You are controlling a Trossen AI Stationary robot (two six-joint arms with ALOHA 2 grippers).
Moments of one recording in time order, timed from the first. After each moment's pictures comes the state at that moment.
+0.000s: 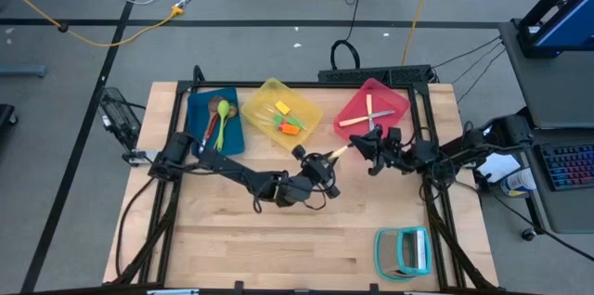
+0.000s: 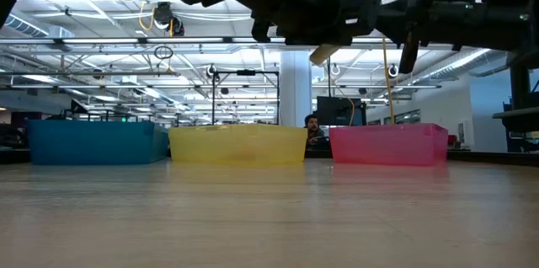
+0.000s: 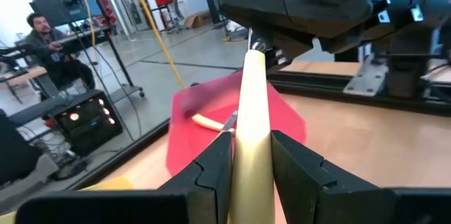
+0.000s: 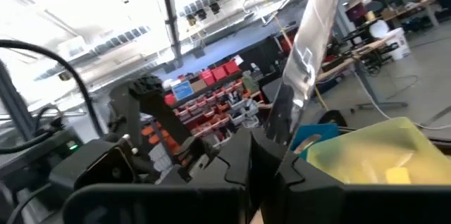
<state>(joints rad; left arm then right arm) -0.26 2.09 1.34 0.58 -0.96 0.05 0.05 1.30 0.10 1.54 0.39 0.39</state>
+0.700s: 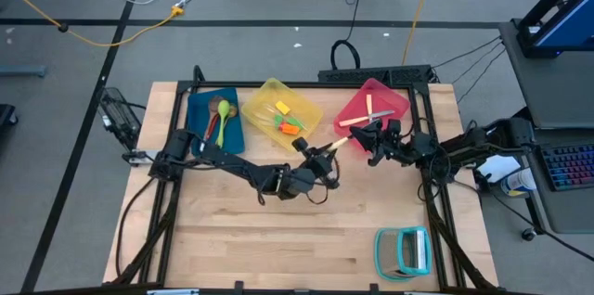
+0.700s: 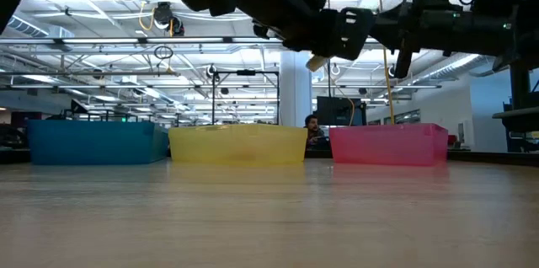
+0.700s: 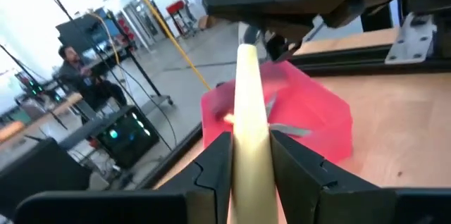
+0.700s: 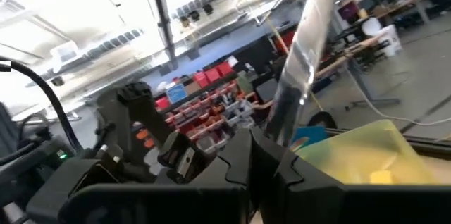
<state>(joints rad) -0.21 2.09 1.34 0.54 -0.97 0.25 -0.12 1.27 0.10 1.49 0.26 0.46</state>
